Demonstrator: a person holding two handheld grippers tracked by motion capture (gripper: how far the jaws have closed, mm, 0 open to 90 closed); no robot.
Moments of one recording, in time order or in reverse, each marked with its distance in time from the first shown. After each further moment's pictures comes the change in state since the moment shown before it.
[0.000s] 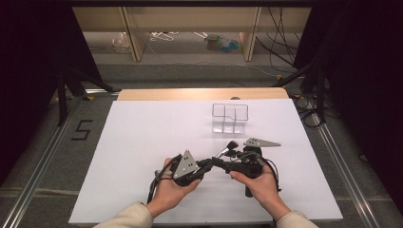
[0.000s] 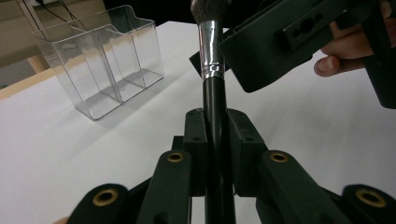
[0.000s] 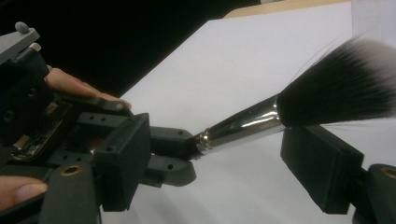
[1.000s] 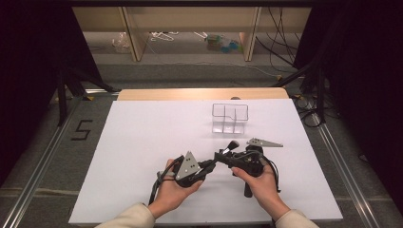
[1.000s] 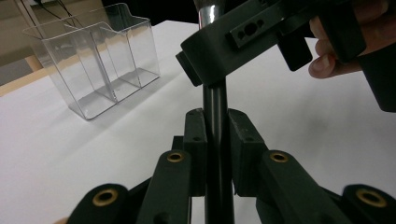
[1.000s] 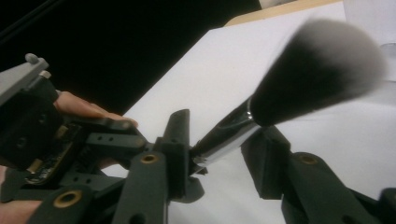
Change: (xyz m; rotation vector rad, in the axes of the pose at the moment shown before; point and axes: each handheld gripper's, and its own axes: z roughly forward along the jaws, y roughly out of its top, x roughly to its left) left arm -0.004 -0.003 0.006 0.003 -0.005 0.007; right arm -0.006 -0.002 -0.001 -0.048 0.025 0.058
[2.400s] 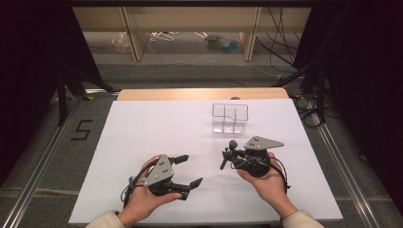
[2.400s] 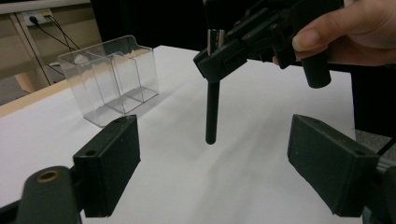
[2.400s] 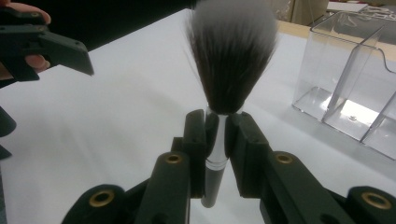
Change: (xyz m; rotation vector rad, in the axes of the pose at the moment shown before) left arm 0.012 0.004 -0.072 -0.116 -0.046 -0.035; right arm 0.020 0.016 -0.017 0.109 -0.182 -0.363
